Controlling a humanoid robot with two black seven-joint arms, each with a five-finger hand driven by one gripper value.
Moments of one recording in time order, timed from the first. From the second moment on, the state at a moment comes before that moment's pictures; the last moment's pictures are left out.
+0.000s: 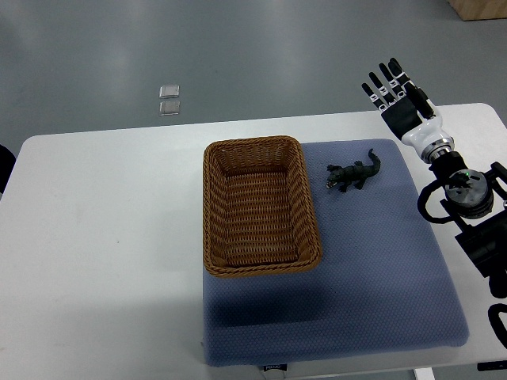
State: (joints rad) left arm -0.05 0.00 -0.10 -0.13 0.04 0.01 0.14; right arm 0.63 -0.17 1.18 0.70 0.02 0.35 0.10
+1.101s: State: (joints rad) left arm -0.05 0.00 -0.10 -0.14 0.04 0.01 0.14; right arm 0.93 -0.36 0.70 0.69 -0.70 0.38 0.01
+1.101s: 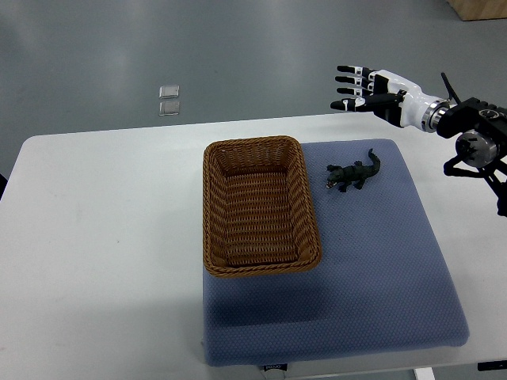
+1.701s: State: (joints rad) left arm -0.05 0.00 -0.10 -0.13 0.04 0.01 0.14; right arm 1.21 -0.36 0.20 0.75 -1.38 0.43 -0.02
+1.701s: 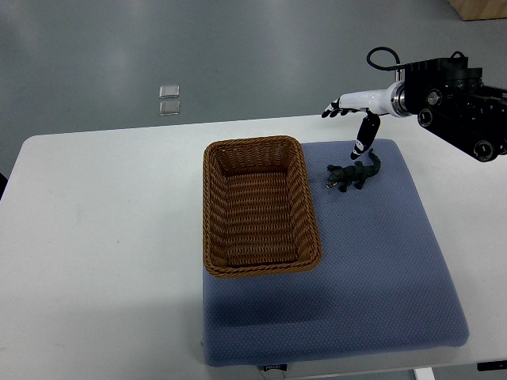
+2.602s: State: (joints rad) left arm -0.05 0.00 -0.10 -0.14 0.04 0.00 0.14; right arm 1.09 -0.35 0.17 0.73 -1.41 0.35 -0.02
